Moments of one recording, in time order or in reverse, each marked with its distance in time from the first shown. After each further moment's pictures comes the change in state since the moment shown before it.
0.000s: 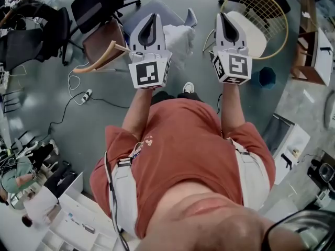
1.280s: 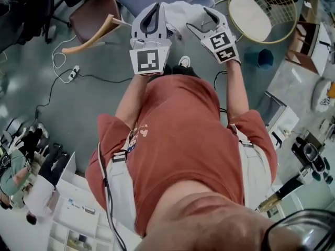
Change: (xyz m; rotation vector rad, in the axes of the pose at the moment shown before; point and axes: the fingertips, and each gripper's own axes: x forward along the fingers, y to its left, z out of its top) left arm -0.031 0.082 -0.123 -0.060 0.245 -0.041; right arm 0.033 0.150 -0.214 -0.246 0.644 0.546
